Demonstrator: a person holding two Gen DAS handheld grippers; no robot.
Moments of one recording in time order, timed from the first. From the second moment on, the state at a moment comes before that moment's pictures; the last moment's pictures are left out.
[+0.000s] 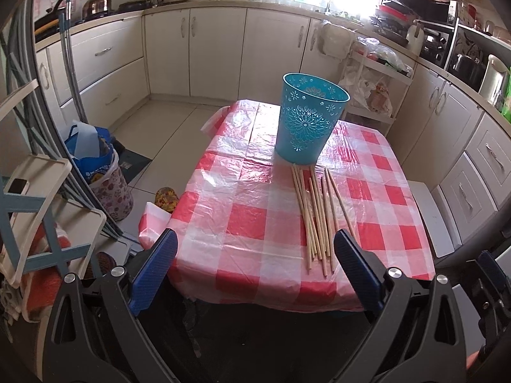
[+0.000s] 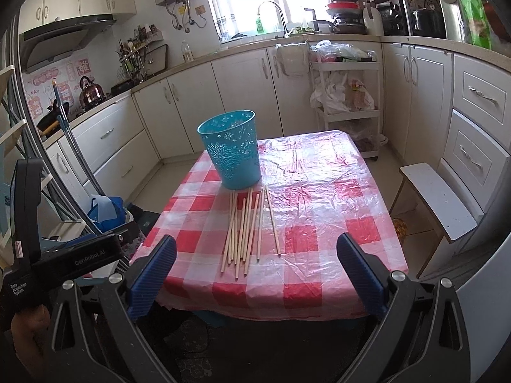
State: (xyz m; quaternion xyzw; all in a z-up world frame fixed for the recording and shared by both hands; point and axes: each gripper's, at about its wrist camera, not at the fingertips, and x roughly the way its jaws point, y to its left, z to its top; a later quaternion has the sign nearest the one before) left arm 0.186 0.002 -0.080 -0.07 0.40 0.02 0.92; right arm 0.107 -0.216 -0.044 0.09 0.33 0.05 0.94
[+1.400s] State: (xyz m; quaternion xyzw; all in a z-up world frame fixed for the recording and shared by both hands) left arm 0.415 -0.062 -0.222 -0.07 0.49 -0.10 0.86; right arm 0.327 -0.209 -0.184 0.00 0.45 0.07 0.89
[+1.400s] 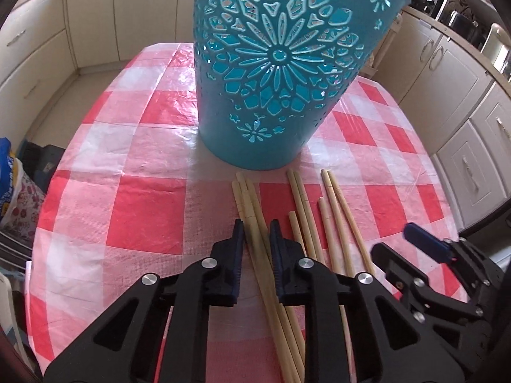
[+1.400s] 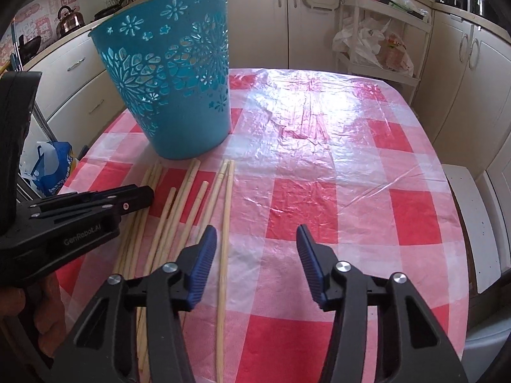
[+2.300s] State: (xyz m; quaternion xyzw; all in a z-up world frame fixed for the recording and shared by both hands) left arm 0.389 -0.002 -0.145 -0.14 0.41 -0.16 0.89; right arm 0.339 -0.250 -0.191 0.14 0.44 0.10 0.88
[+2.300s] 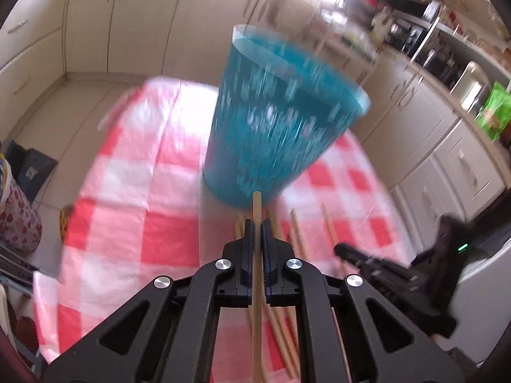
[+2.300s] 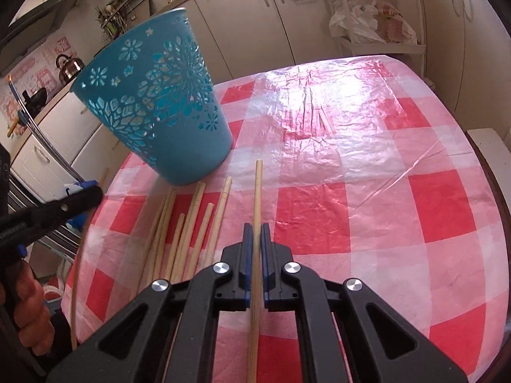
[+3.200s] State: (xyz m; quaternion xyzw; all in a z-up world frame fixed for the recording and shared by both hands) left arm 0.488 -0.020 -0.028 -0.17 0.08 -0.12 0.98; right arm 0.339 -0.255 -0.194 0.15 0.44 0.11 0.88
